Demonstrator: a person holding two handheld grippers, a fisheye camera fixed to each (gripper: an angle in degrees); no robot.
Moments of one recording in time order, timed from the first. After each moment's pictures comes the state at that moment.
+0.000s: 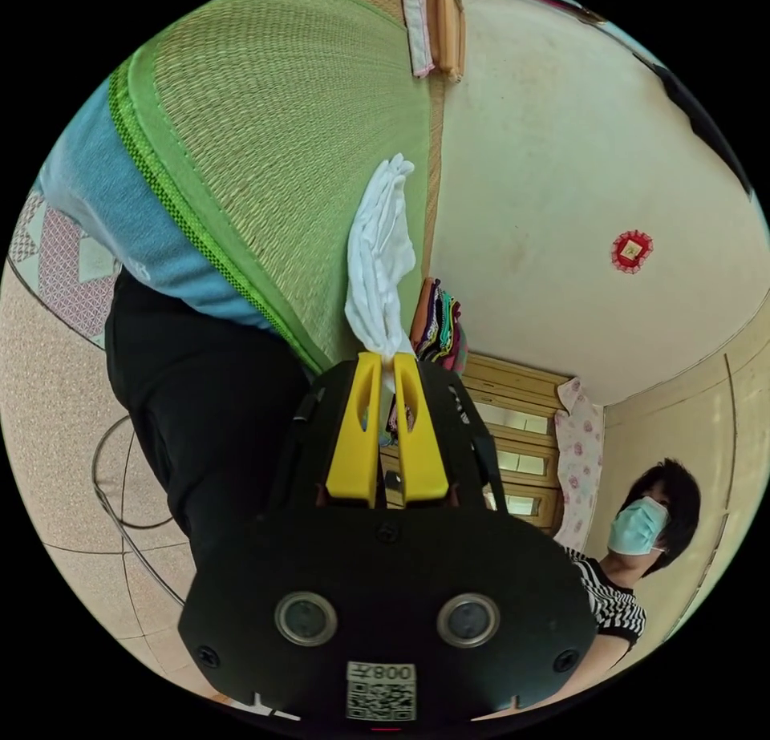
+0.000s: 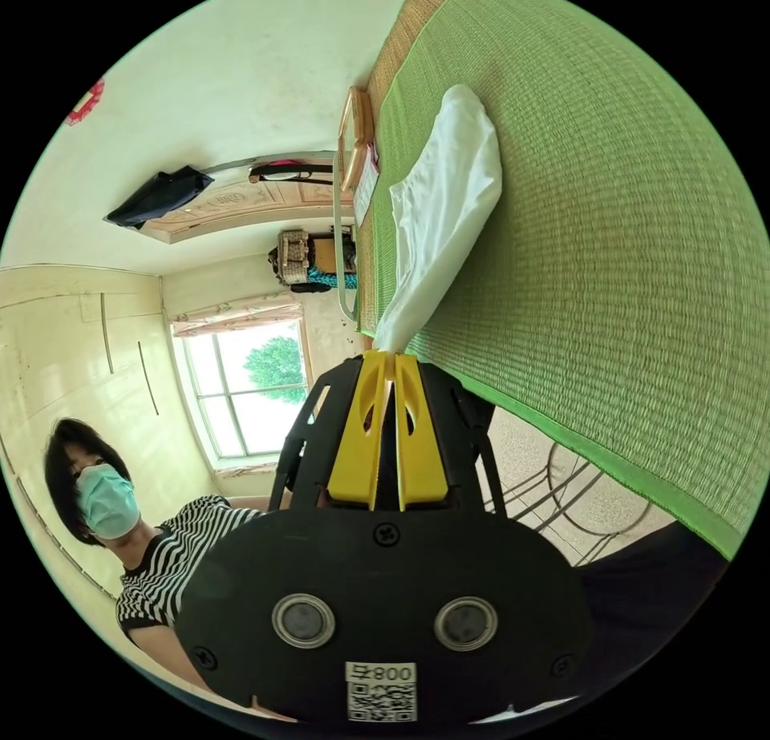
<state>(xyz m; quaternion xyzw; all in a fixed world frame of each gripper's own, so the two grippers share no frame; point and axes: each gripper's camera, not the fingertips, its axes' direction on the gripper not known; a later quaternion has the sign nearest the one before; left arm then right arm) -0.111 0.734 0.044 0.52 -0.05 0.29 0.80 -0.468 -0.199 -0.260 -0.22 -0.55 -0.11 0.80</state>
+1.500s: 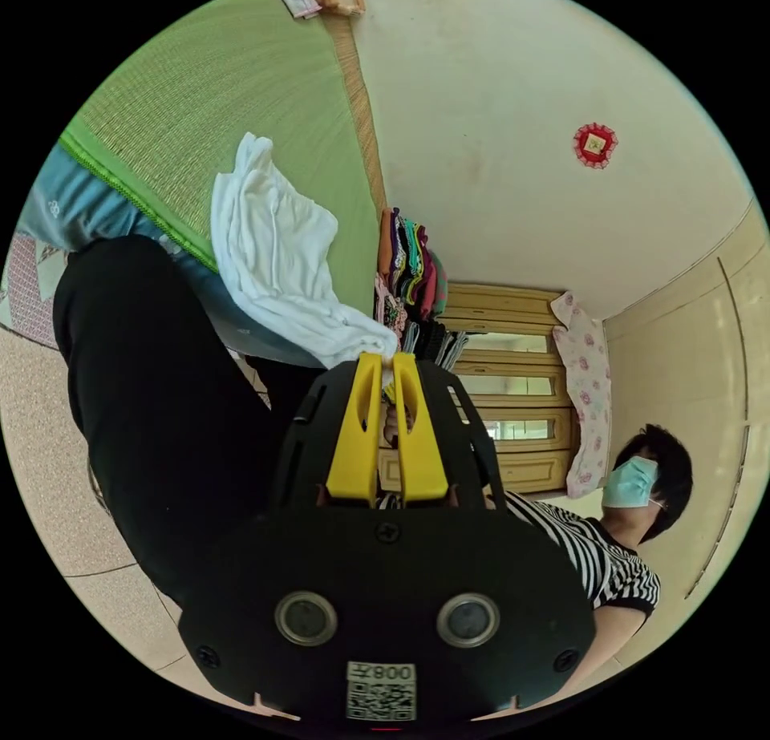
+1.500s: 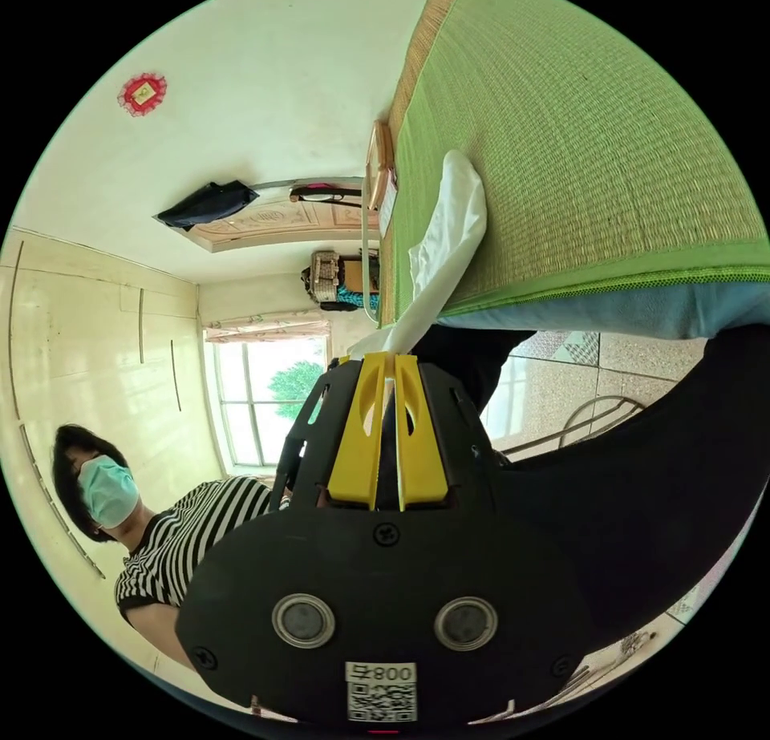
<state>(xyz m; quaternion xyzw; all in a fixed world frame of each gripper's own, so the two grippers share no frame) 0.198 0.686 0.170 0.44 -0.13 0.37 0.81 -0.222 -0.157 -0.275 -0.15 -0.60 -0.08 0.78</state>
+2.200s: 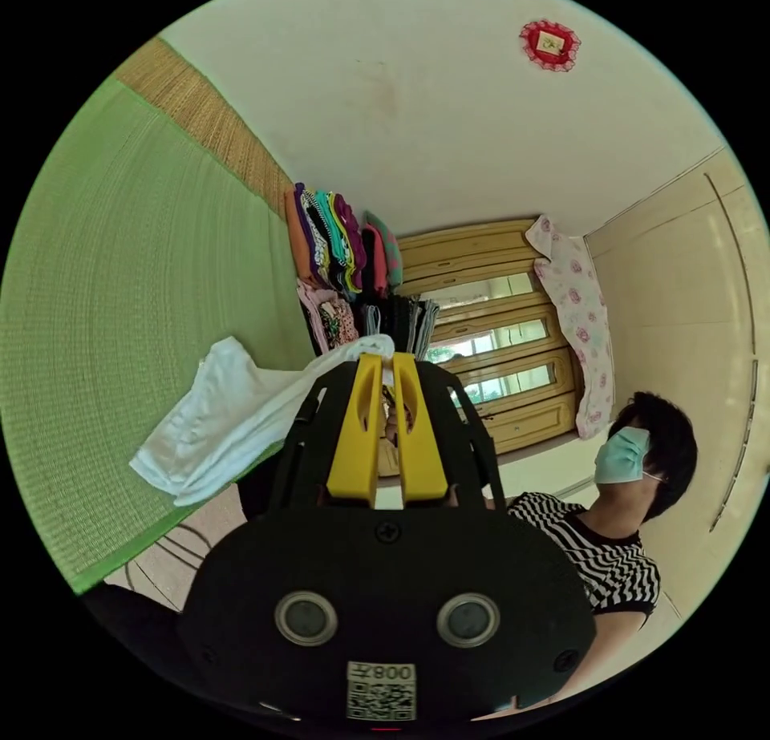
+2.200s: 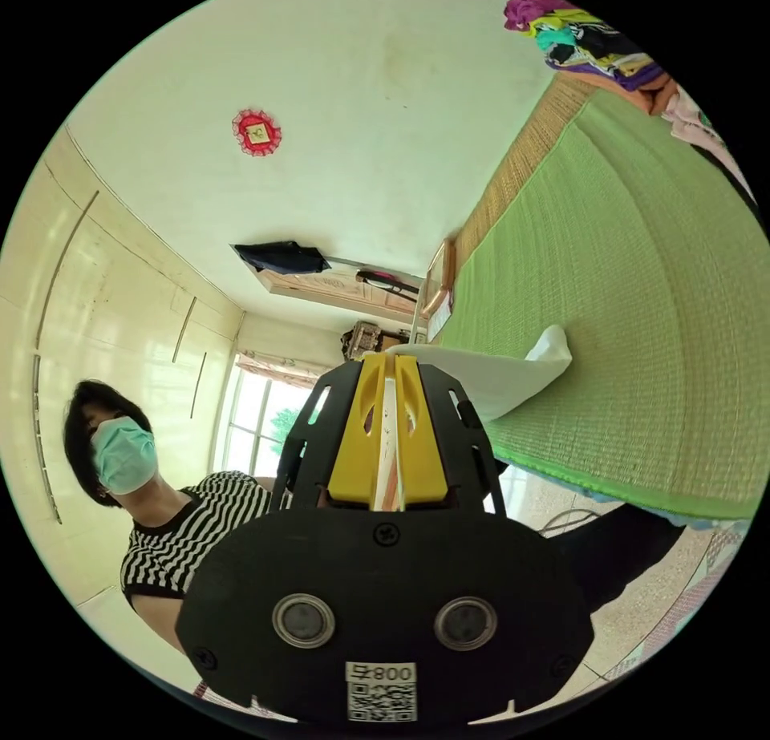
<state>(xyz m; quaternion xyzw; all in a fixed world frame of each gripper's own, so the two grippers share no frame) 0.696 0.450 0.263 0.32 -0.21 0.48 0.79 -0.029 -0.306 -0.386 0.02 -0.64 -0.09 0.76</state>
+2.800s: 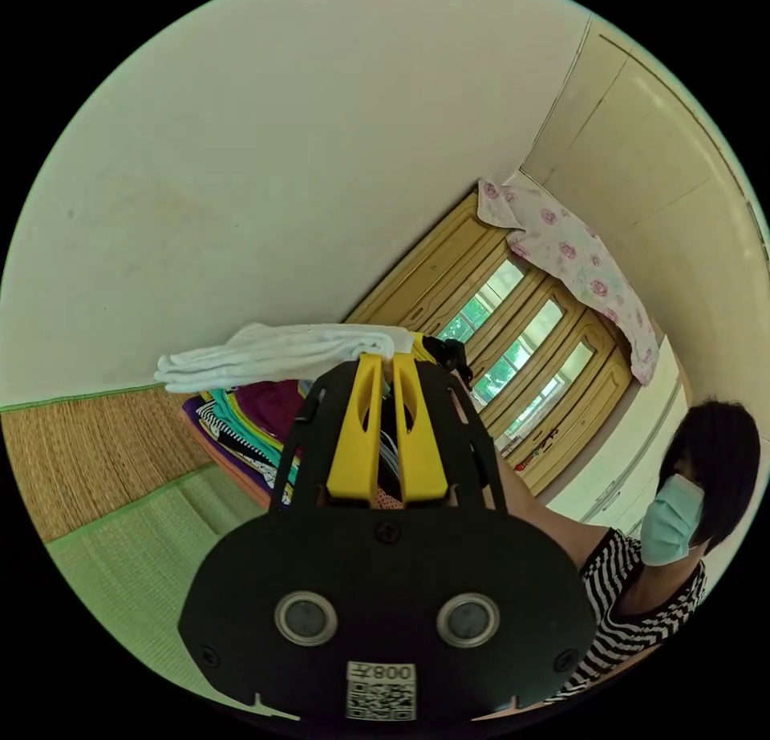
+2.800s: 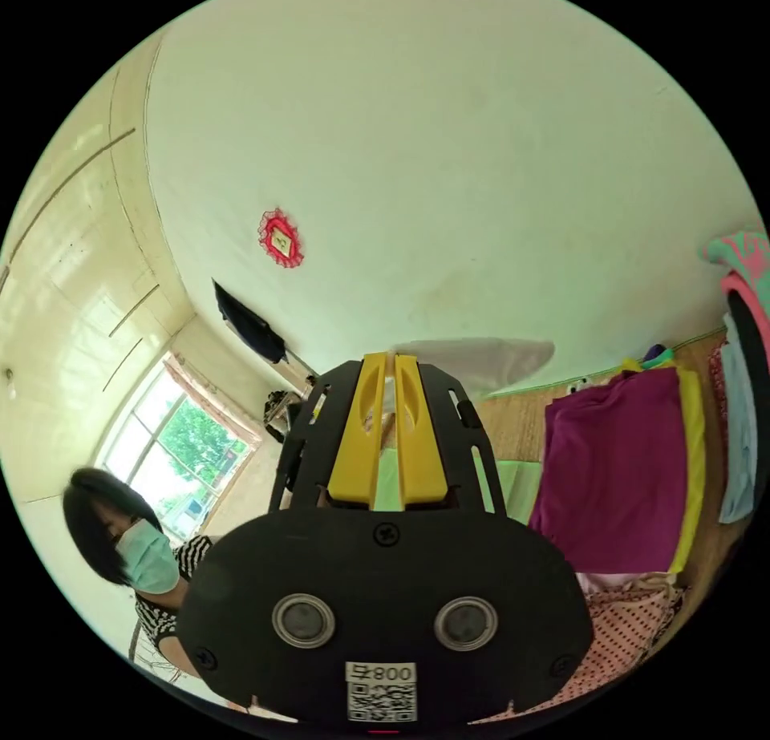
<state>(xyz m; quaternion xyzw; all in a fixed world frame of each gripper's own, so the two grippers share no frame) 1.336 0.138 0.444 0.30 -0.29 0.68 0.60 0.133 -0.719 -0.642 0.26 -0.50 -0.15 0.81</state>
